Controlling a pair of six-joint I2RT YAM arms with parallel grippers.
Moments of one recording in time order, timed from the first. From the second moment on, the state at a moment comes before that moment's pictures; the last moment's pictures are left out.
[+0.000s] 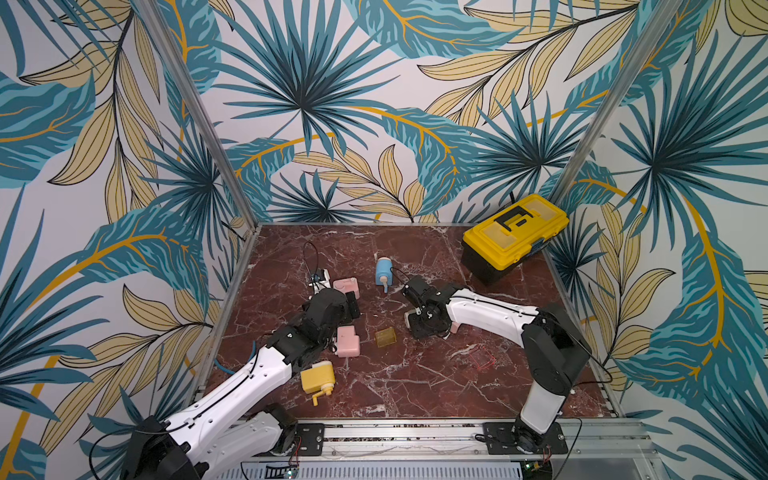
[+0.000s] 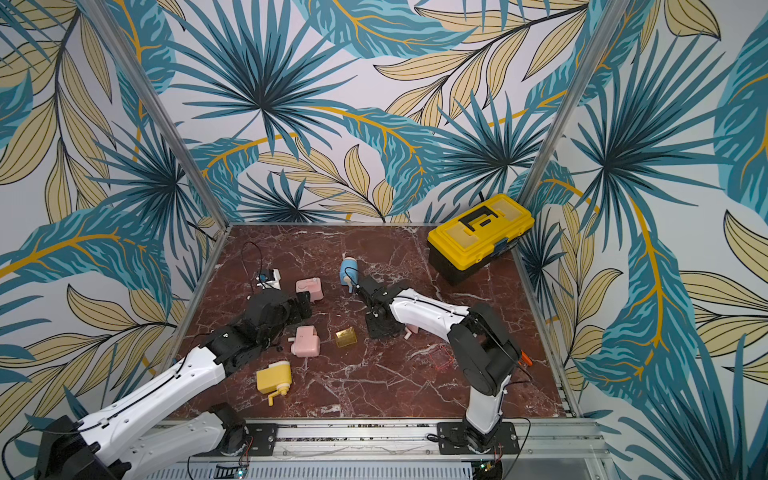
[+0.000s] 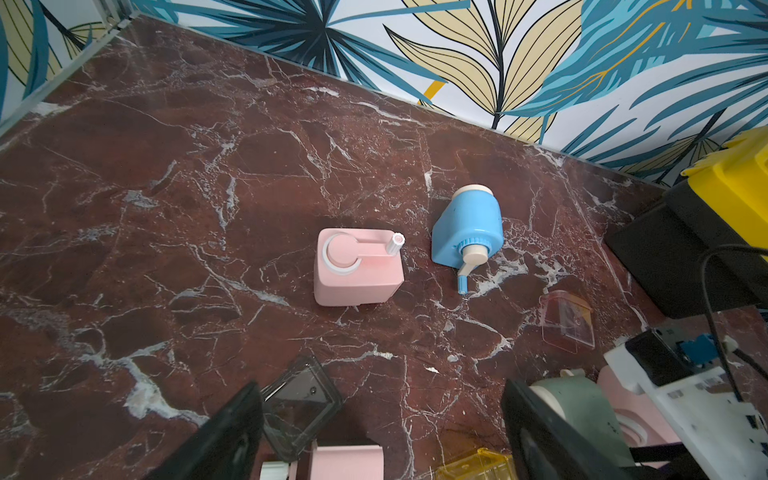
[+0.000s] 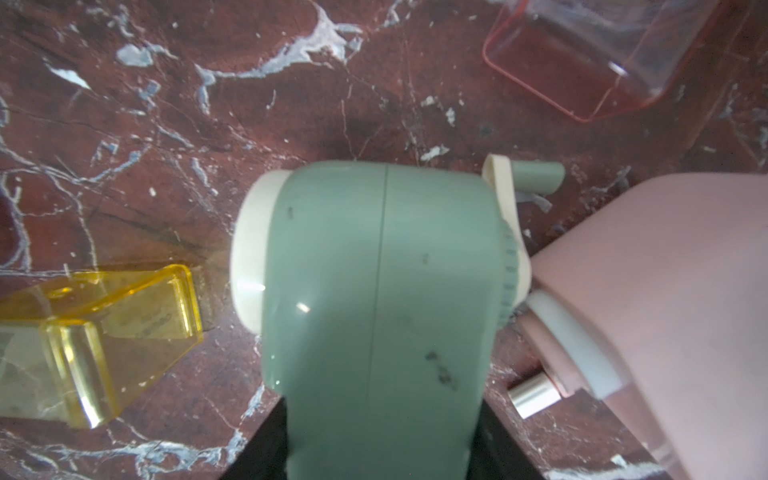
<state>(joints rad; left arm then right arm) -0.61 1.00 0.72 -0.33 -0.43 -0.66 0.73 1.80 1.24 -0.78 0.11 0.47</state>
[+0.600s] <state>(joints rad) -0.61 0.99 0.83 -0.35 -0.27 -0.37 0.72 1.58 1.17 -0.79 -0.12 0.36</state>
